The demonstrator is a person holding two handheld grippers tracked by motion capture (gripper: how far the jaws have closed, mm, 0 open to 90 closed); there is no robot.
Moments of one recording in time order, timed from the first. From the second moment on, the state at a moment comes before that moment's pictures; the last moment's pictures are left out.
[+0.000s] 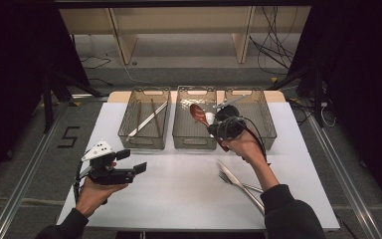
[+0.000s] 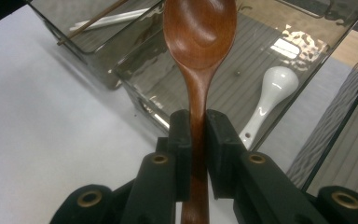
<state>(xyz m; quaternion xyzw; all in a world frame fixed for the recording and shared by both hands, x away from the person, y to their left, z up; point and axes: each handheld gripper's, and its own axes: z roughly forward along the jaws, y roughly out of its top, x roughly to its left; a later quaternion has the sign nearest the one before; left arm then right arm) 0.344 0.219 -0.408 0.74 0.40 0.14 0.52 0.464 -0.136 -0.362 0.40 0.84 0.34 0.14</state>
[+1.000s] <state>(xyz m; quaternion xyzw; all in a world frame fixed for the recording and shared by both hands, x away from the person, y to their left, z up) 0.344 0.219 -0.408 0.74 0.40 0.14 0.52 0.520 -0.118 -0.359 0.46 0.81 0.33 0.14</state>
